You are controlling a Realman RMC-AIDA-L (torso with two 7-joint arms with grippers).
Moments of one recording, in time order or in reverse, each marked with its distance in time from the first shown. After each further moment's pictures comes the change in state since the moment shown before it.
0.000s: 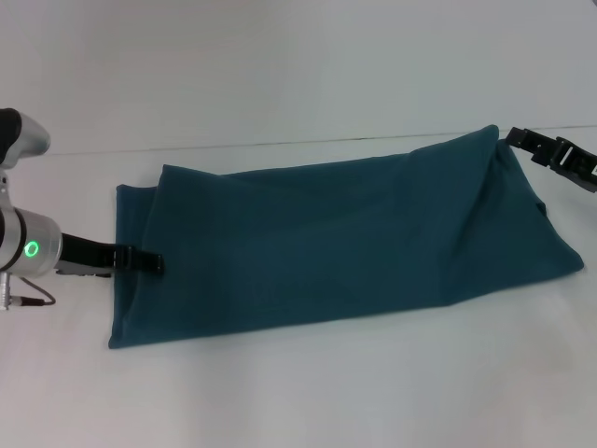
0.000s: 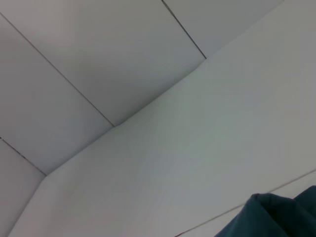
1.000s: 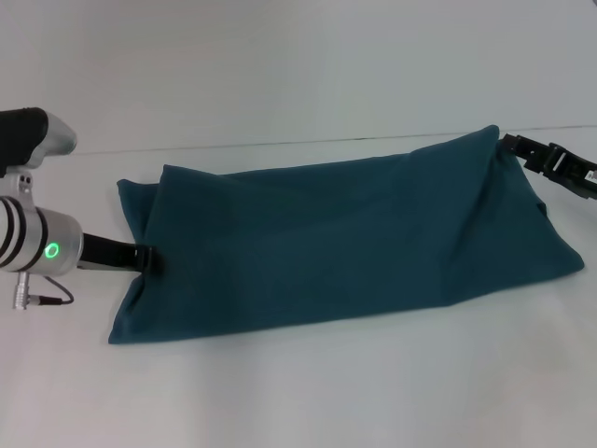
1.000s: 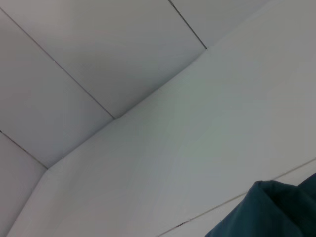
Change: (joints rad) left arm -0.004 -0.038 -0.003 -0.032 -0.003 0.002 0.075; right arm 0.001 -0.001 -0.019 0.014 -0.002 0.004 0.015
